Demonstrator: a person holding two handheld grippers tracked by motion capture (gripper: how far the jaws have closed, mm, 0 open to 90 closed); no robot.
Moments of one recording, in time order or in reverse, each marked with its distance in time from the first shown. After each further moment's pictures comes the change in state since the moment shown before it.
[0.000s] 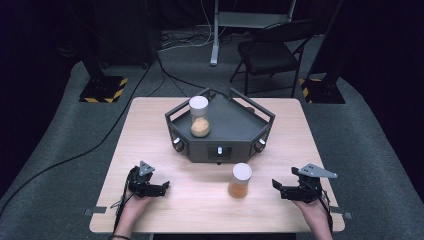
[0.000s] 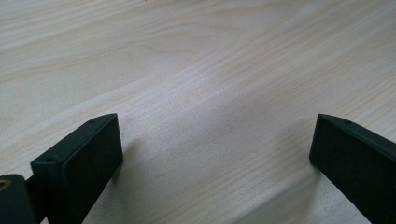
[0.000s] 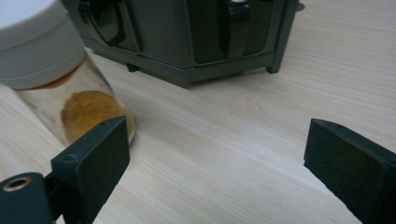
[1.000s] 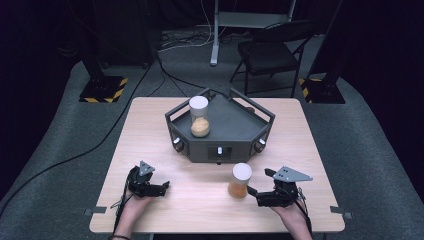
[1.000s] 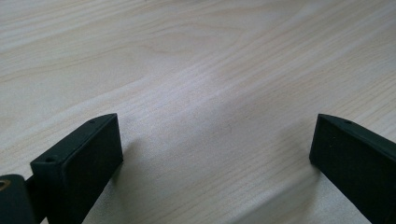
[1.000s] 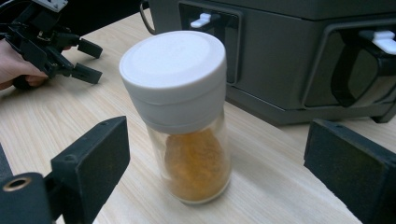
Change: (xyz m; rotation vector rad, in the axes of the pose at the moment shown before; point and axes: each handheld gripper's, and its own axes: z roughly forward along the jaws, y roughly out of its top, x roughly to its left) left arm 0.000 0.000 0.000 -0.001 0.000 0.000; right arm 0.043 0.011 0.023 -0.052 0.164 -0.088
